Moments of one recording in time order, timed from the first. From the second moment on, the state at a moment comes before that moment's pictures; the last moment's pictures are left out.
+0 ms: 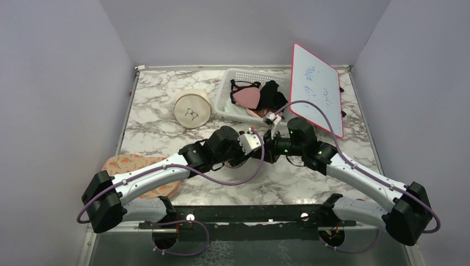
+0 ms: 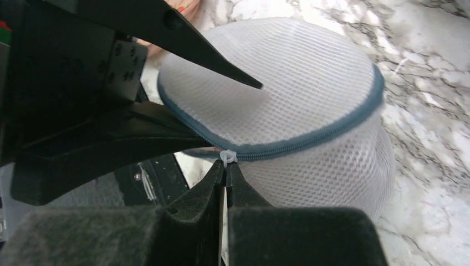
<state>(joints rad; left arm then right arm) -0.98 1.20 0.85 -0.24 0.01 0.25 0.70 1.08 0.71 -0.12 -0.48 0.25</state>
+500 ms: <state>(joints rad) -0.99 1.14 0.84 -0.24 0.00 0.25 0.73 1.10 0.75 -0.13 -0.38 0.25</state>
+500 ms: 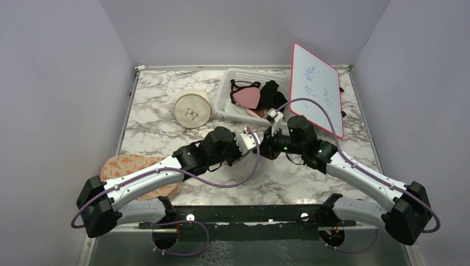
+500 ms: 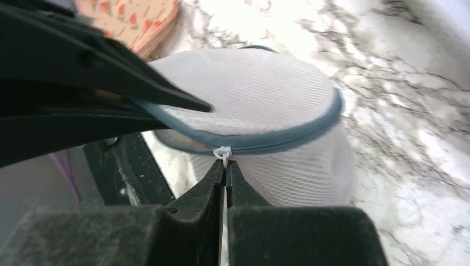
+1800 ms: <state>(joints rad) -0.99 1.17 0.83 -0.22 -0.05 0.25 0.71 1.12 0.74 -0.11 -0.57 0.22</state>
